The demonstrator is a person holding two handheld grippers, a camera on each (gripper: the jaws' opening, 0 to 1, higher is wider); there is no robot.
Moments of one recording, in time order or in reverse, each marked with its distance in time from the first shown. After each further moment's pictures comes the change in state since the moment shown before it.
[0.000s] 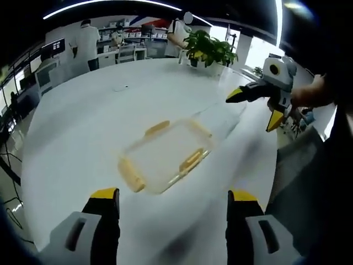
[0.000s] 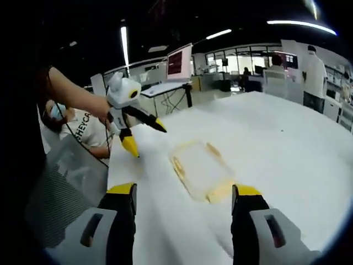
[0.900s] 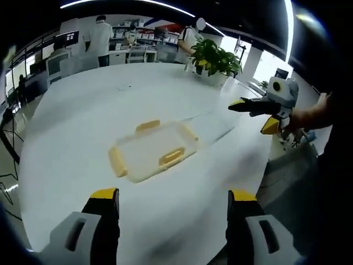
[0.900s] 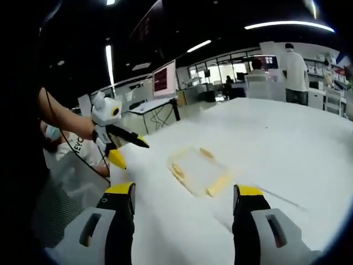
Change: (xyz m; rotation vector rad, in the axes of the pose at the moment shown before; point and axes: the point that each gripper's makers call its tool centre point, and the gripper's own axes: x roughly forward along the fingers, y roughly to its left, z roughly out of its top) left arm -0.023 -0.037 -0.007 -0.120 -0.045 0.019; right arm -0.033 0.009 -0.001 0.139 -0.152 -0.081
